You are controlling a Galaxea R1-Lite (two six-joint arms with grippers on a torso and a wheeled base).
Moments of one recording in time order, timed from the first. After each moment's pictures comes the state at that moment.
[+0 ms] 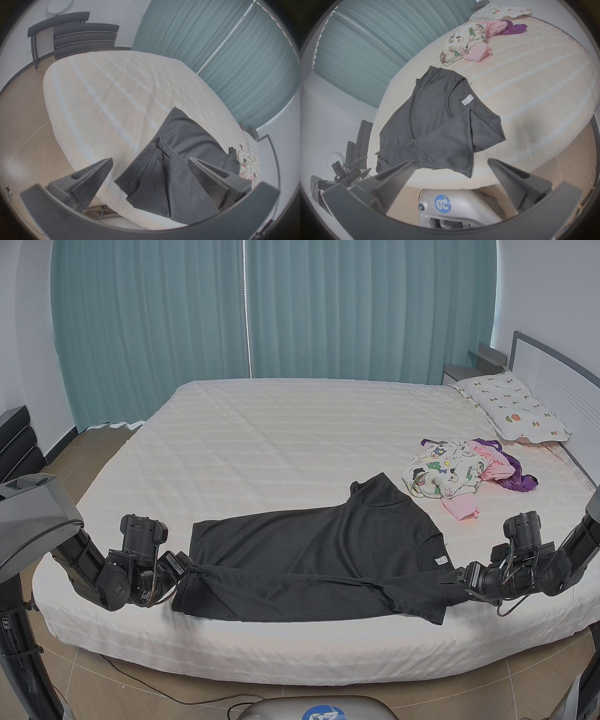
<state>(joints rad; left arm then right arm) -0.19 2.09 -0.72 -0.58 0.19 -0.91 0.08 1.97 -0.61 -0.51 0.24 0.52</state>
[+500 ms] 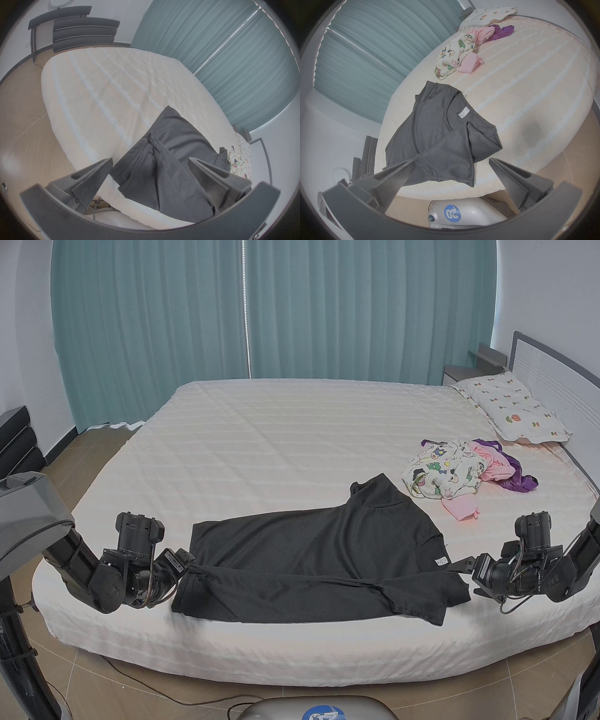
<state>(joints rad) -0.20 2.04 -0.70 -0.59 0.14 -0.95 0.04 1.95 -0.52 -0.69 0.25 0.64</state>
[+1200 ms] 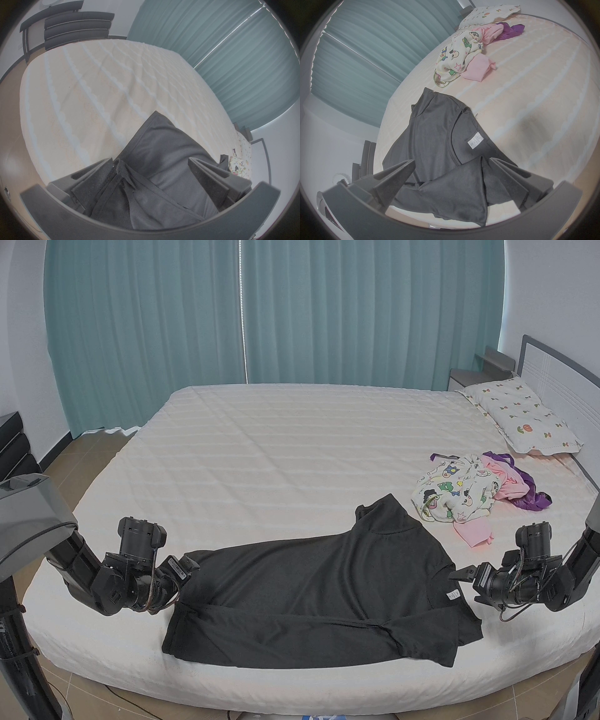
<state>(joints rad) -0.21 2.06 -0.69 -0.55 0.09 -0.95 0.03 2.00 -0.47 -0.74 0.25 0.64</state>
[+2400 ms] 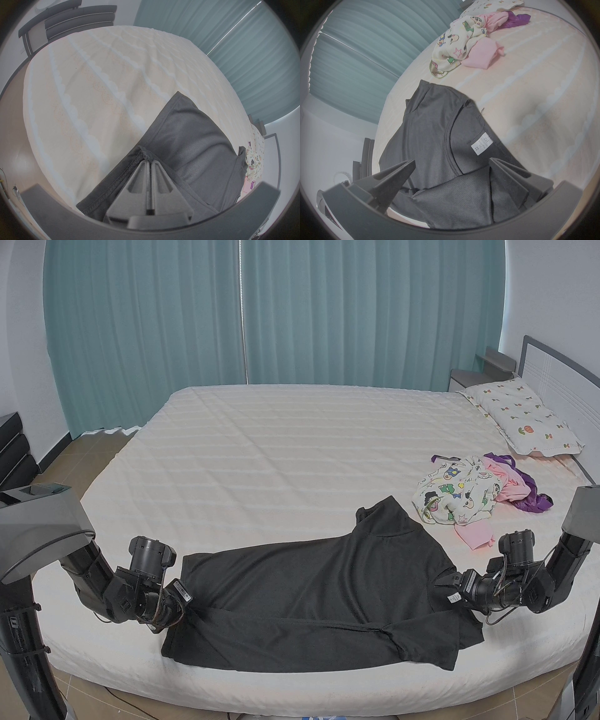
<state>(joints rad) -0.21 2.15 -0.68 -0.50 0.09 -0.96 0.06 2.15 -0.55 -0.80 0.27 0.64</state>
